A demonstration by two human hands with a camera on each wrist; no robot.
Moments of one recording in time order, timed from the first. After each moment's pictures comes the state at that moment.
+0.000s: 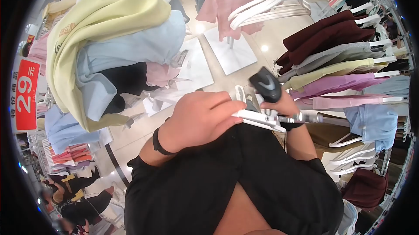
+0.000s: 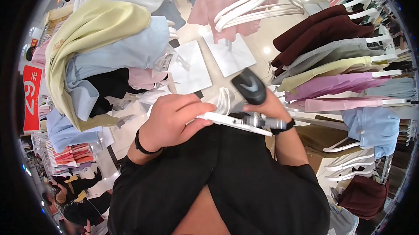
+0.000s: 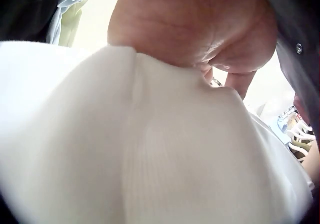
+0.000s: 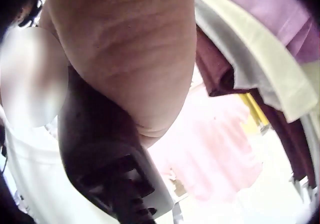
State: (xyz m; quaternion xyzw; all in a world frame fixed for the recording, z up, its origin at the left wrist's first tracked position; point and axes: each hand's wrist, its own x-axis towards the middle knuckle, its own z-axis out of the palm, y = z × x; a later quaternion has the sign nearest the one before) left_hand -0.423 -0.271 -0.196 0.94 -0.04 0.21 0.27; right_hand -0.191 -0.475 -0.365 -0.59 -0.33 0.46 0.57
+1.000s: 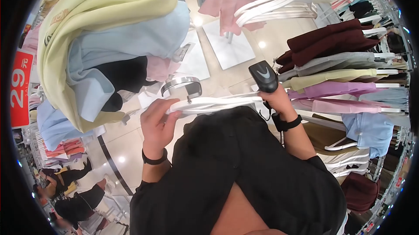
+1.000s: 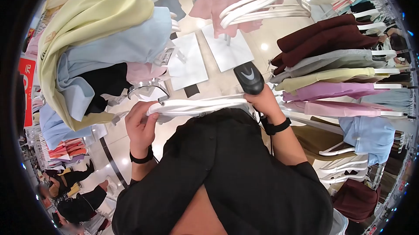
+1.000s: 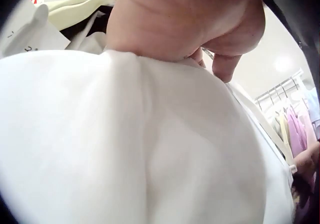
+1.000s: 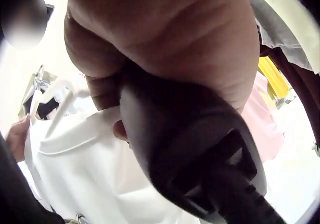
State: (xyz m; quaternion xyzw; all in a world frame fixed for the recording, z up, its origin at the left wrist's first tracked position) left_hand -0.519 -0.252 -0.263 0.84 0.25 0.32 0.37; right_hand -0.195 -0.452 -0.380 -0.75 -0.29 0.37 0.46
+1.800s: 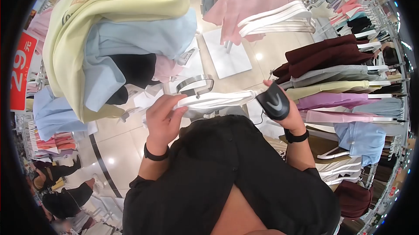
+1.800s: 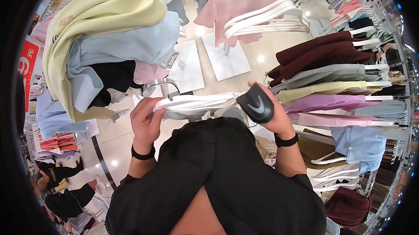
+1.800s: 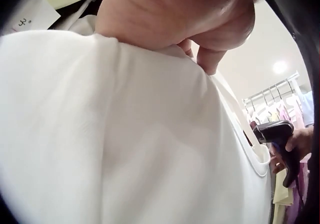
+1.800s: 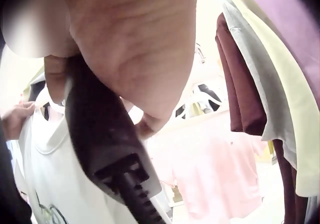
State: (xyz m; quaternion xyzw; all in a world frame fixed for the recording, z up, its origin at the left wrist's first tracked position) left_hand -0.503 -0.255 -0.271 0.81 0.25 0.37 0.37; right_hand -0.198 -0.473 -0.303 -0.64 -0.43 0.34 0.55
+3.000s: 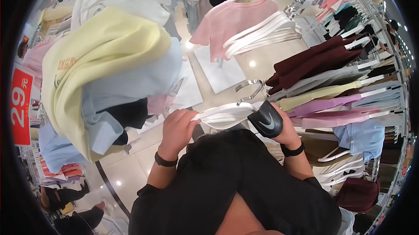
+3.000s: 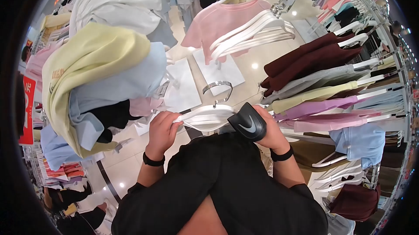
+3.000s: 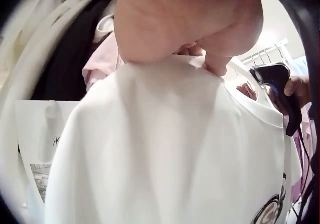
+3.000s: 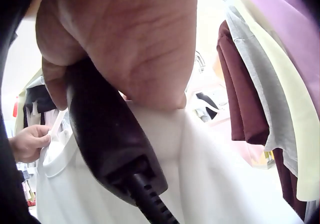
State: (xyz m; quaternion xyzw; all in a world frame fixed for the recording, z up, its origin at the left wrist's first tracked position) left_hand -0.450 -0.227 -0.306 0.91 0.17 0.28 0.26; right_hand -0.191 -0.478 -0.297 -0.70 -0.51 0.24 0.44
